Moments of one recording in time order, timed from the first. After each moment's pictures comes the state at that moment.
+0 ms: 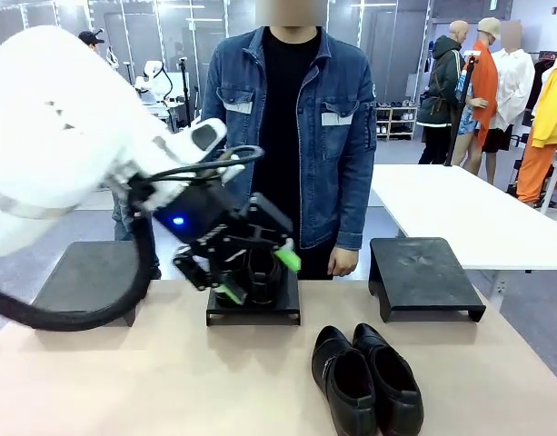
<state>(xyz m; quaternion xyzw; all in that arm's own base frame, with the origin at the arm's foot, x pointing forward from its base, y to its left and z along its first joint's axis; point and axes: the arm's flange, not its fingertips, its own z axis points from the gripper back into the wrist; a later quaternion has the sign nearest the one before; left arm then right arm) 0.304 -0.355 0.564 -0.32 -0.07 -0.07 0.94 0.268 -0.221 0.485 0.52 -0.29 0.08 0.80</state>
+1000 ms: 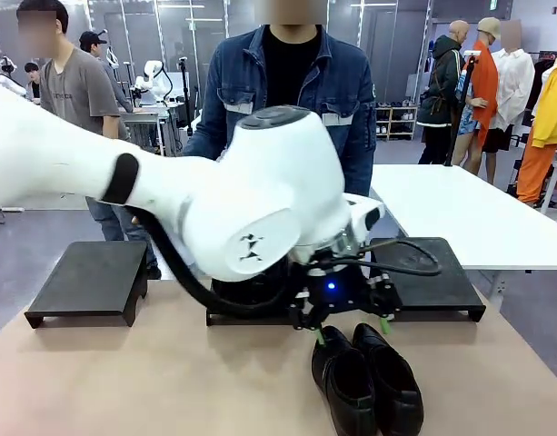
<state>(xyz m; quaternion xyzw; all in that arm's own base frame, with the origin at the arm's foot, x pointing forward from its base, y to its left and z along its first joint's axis) 0.310 -0.518 0.480 -0.17 -0.12 -0.05 0.98 0.268 -0.221 0.485 0.52 -0.29 0.08 0.80</state>
